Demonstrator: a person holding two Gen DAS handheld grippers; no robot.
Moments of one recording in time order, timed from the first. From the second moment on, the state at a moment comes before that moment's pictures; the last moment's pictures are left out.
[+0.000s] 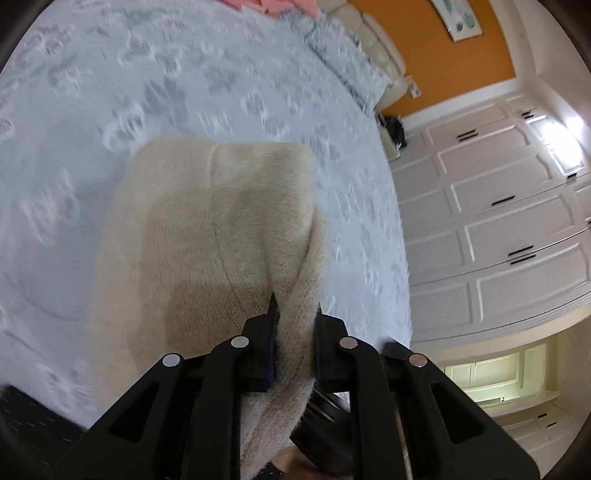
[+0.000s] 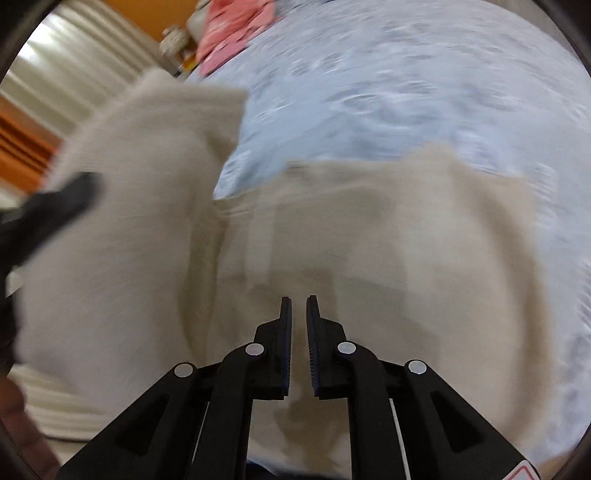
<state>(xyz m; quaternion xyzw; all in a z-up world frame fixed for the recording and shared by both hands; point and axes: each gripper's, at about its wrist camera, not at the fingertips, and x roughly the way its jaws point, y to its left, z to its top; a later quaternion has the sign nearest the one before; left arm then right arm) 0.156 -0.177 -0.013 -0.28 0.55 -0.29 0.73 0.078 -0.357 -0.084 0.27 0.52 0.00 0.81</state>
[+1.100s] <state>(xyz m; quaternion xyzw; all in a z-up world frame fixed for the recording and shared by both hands) 0.026 -0.072 -0.039 -0.12 0.54 -0.22 0.80 0.083 -0.341 -0.068 0.29 0.53 0.03 0.80</state>
